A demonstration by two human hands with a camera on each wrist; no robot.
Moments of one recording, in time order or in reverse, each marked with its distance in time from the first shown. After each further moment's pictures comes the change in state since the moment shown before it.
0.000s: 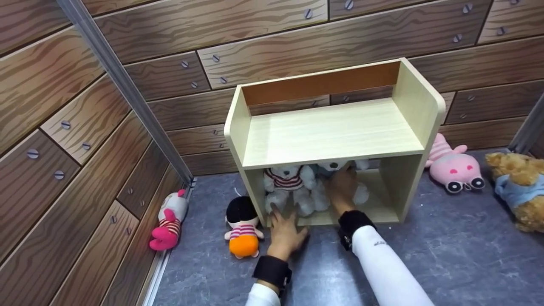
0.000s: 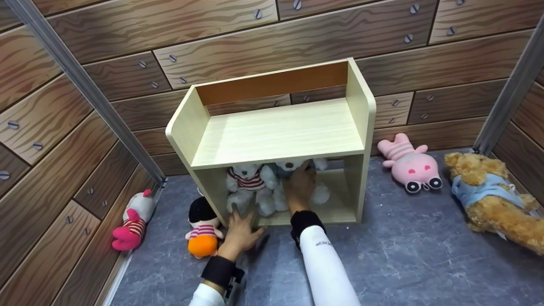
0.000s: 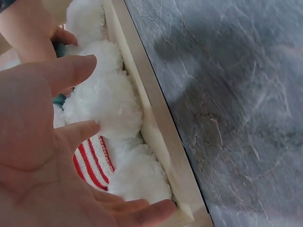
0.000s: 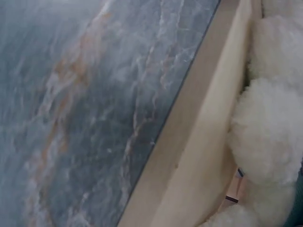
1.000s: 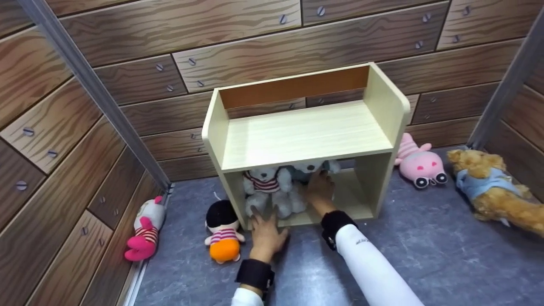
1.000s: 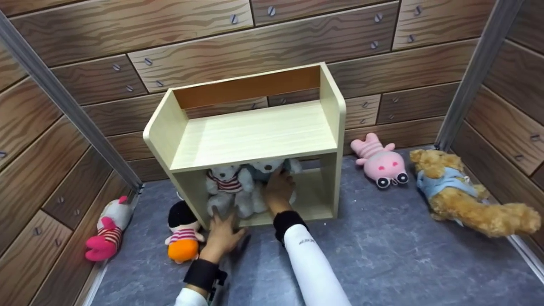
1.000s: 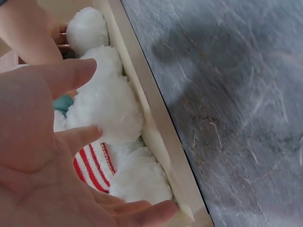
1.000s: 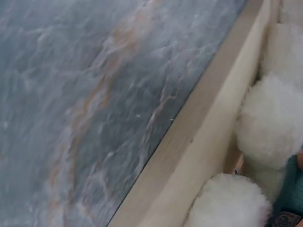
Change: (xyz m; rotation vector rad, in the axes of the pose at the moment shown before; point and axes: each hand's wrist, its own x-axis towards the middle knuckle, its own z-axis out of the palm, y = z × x) left_hand -0.001 0.009 0.006 -0.008 0.058 -0.025; right_hand -0.011 0.007 -0.014 -0.244 -0.222 -0.055
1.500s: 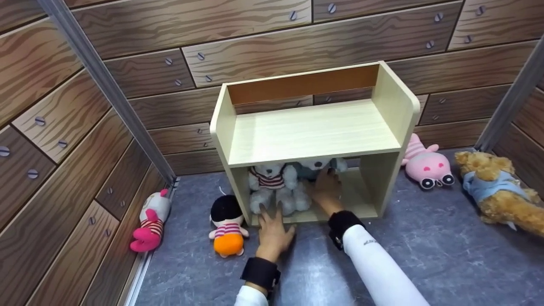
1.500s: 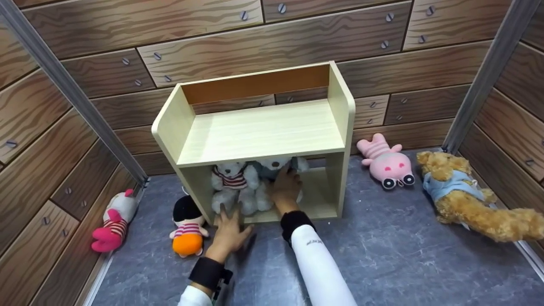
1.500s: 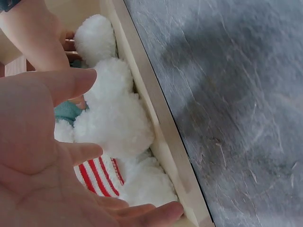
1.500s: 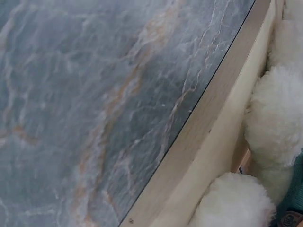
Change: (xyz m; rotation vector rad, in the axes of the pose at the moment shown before) left_hand -0.008 0.001 -0.001 -0.083 -0.006 -0.012; right_hand -0.003 0.001 -0.002 0.040 0.036 -0.012
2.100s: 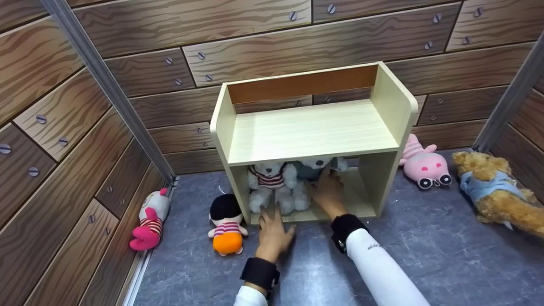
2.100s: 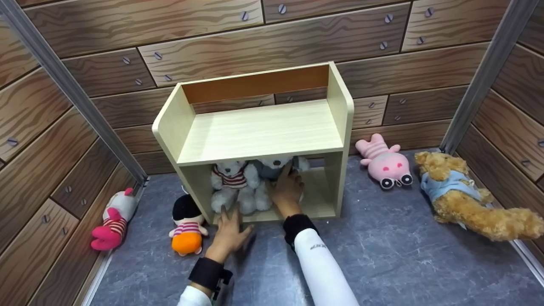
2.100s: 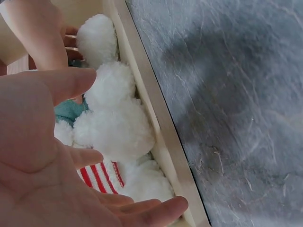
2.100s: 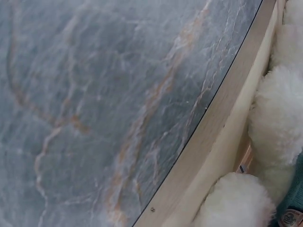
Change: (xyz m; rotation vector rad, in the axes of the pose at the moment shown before) left_hand -0.005 0.004 0.000 0.002 -0.025 -0.011; right_hand -0.009 0.007 -0.004 -0.038 0.055 -0.069
